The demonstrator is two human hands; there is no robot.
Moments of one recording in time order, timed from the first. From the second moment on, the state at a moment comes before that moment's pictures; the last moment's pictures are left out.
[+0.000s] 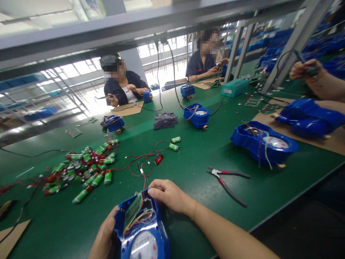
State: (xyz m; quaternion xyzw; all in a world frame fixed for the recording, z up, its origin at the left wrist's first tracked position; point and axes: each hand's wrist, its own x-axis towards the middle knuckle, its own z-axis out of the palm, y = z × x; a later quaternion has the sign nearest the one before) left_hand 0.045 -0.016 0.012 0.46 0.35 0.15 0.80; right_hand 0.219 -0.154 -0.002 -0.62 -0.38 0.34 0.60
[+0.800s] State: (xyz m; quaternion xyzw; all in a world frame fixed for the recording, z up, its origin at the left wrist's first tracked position) left_hand 0.043 -0.015 0.012 0.46 0.35 0.15 0.81; right_hand 0.219 -0.154 0.000 -0.63 -0.39 0.31 0.59
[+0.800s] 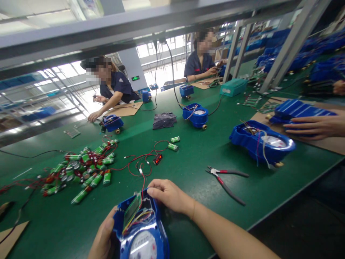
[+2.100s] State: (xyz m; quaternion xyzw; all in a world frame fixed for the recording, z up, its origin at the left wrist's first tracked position) left_hand 0.041 -0.009 0.004 0.47 0.36 0.14 0.79; right_hand 0.220 -0.153 -0.002 -0.63 -0.38 0.32 0.60
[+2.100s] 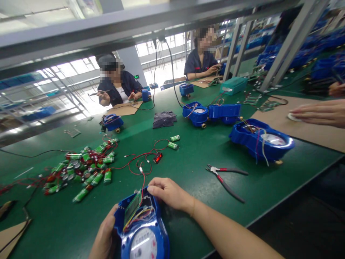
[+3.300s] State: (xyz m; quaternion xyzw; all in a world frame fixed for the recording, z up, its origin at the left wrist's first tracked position) left_hand 0.053 -0.026 0.016 0.54 0.41 0.24 0.70; right_hand 0.223 -0.153 -0.002 -0.71 -0.31 0.21 0.60
